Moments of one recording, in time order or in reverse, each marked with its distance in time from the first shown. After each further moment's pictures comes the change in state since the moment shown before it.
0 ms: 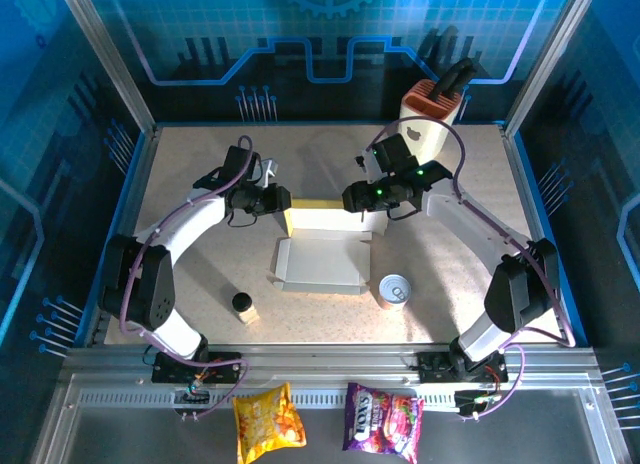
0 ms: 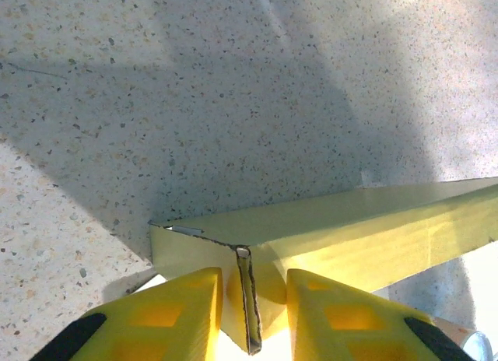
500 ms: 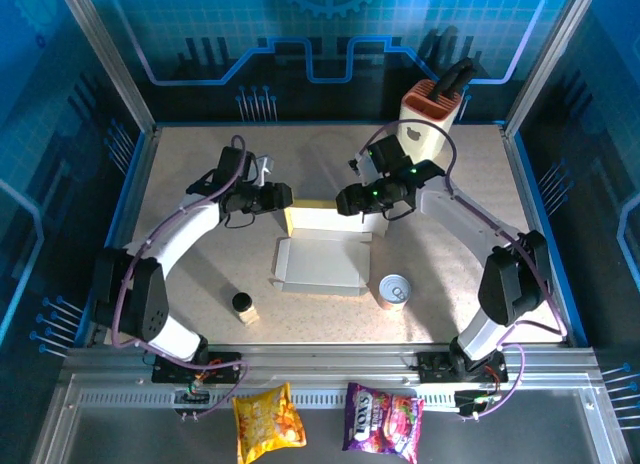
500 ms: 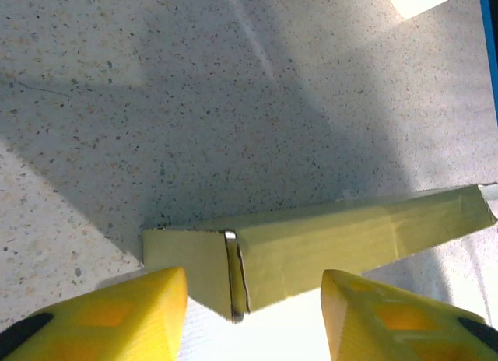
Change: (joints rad) left arm 0.000 -0.065 -0.025 0.025 -0.001 -0.030; right arm 0.000 0.049 0.010 0.008 -0.097 -0.028
